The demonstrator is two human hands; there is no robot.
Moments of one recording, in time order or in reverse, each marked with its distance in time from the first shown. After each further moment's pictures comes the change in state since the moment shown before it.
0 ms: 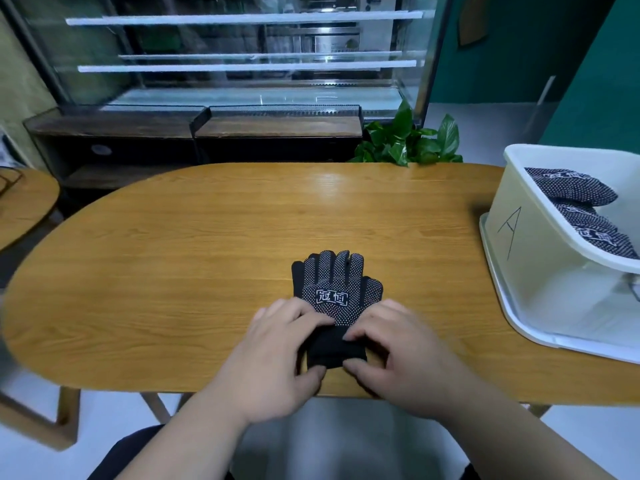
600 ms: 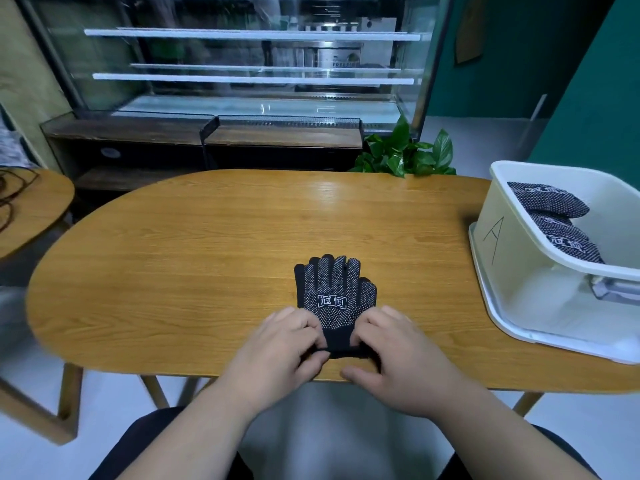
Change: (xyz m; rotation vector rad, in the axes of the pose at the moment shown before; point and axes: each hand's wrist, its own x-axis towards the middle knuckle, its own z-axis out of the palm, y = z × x) left_hand -0.009 -0.004 0.010 -0.008 0.087 0.098; right_hand -0.012 -0.013 -0.001 -0.162 -0.108 0.030
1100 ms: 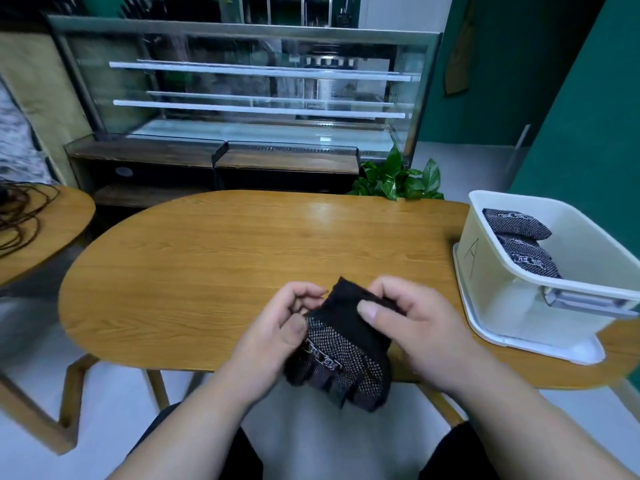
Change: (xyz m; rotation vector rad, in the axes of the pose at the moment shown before) left_hand -0.004 0.057 -0.075 -1.146 0.137 -0.320; right_hand -0.003 -0.085 -0.110 0.764 0.169 0.219
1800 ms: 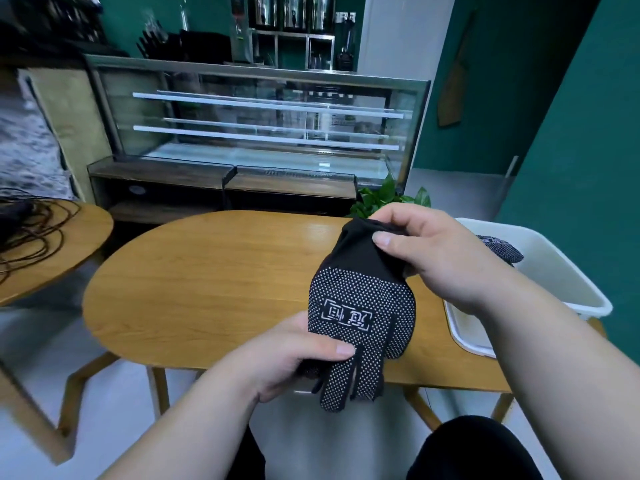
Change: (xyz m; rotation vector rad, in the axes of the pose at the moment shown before) left_hand -0.019 0.068 0.027 -0.249 -0.258 -0.260; right_hand 0.018 -0.108 -0.045 0.020 -0.044 -0.018
